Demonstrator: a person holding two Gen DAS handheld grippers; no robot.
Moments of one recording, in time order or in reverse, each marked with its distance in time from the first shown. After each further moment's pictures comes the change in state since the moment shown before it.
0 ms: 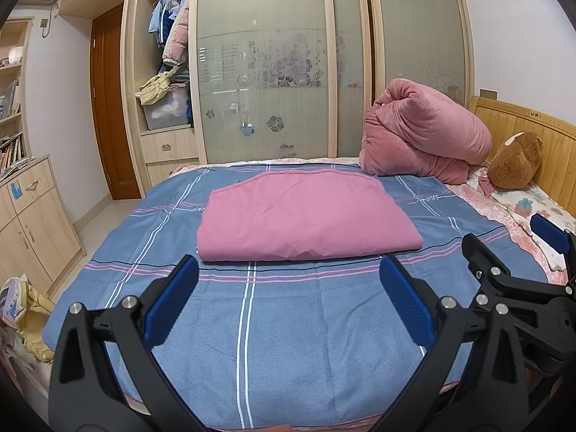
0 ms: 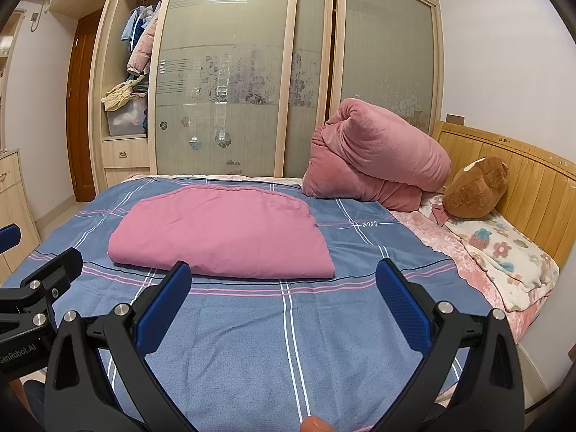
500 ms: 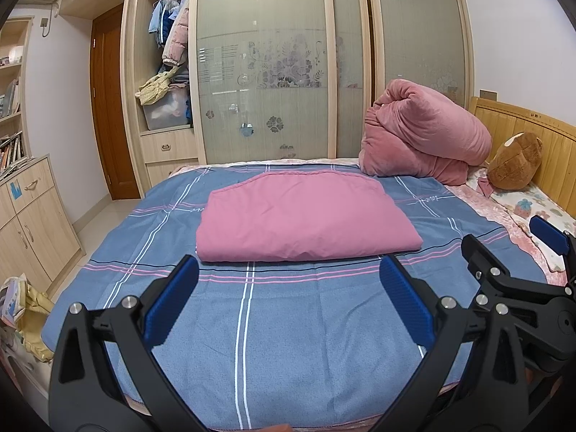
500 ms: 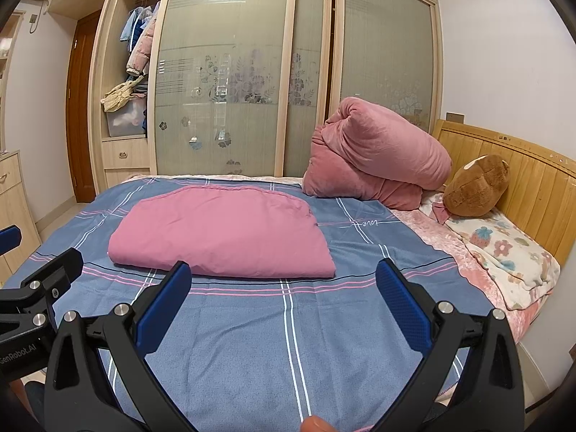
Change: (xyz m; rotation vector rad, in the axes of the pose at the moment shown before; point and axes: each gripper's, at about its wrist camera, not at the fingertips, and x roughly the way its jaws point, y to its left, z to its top) left arm 0.000 0.001 0.000 0.000 0.000 -0.001; right arm 0.002 -0.002 0.000 -0.001 0.000 0.000
